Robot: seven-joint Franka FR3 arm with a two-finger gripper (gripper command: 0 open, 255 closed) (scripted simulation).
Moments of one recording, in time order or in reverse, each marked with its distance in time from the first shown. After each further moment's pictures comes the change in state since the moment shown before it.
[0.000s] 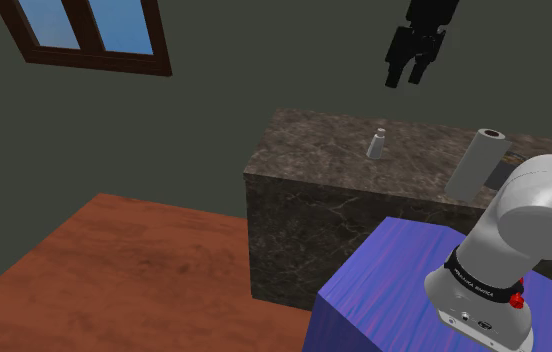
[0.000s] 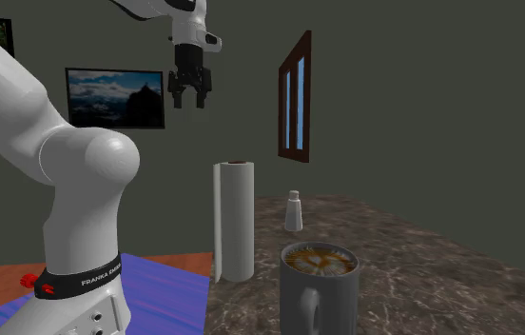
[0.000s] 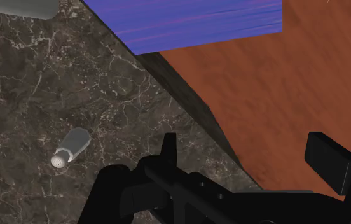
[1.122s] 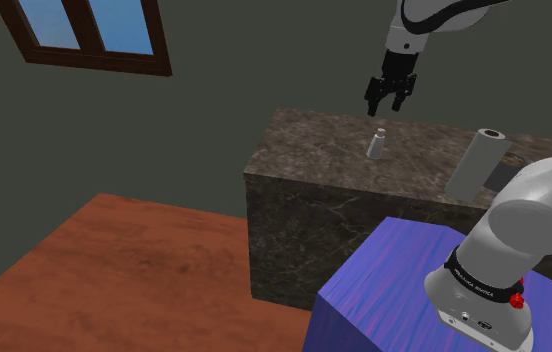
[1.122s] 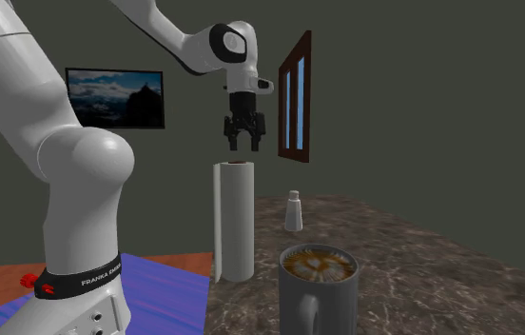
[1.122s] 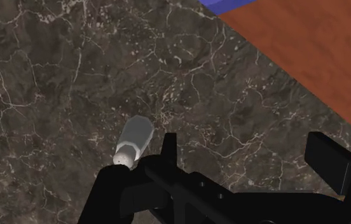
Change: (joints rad) arm -0.134 0.277 -0.150 -0.119 -0.151 0.394 -0.040
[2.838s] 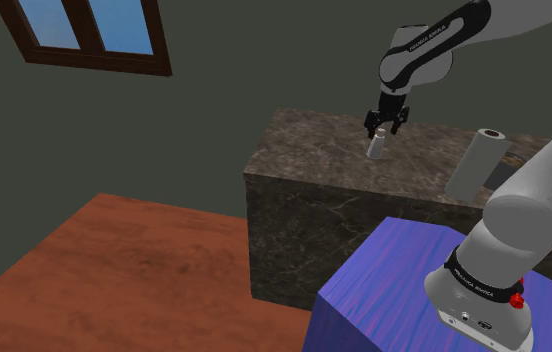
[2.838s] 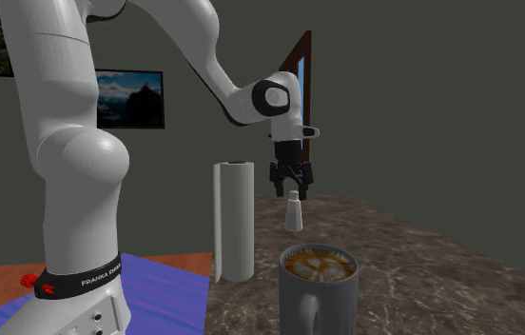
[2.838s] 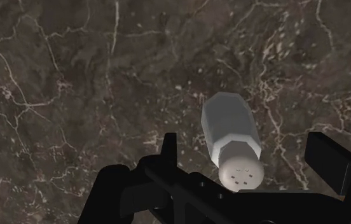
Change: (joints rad) arm -0.098 0.406 -0.152 0.016 -0.044 0.405 -0.041
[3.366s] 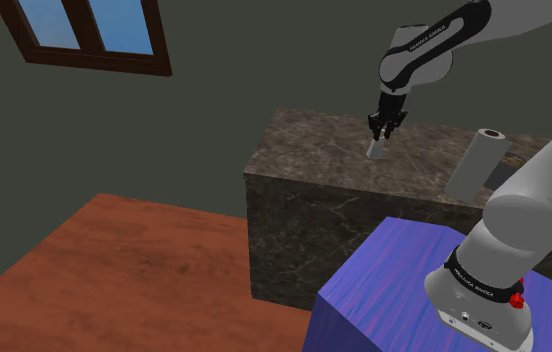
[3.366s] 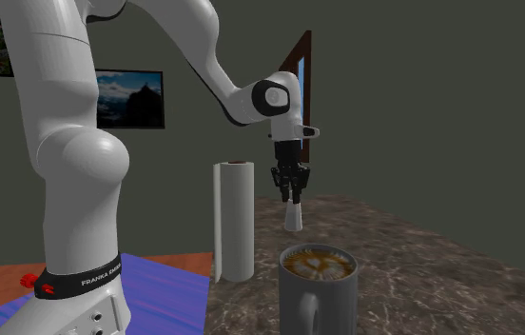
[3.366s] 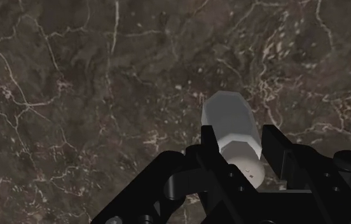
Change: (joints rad) arm 0.000 0.000 0.000 0.000 0.000 0.000 0.000
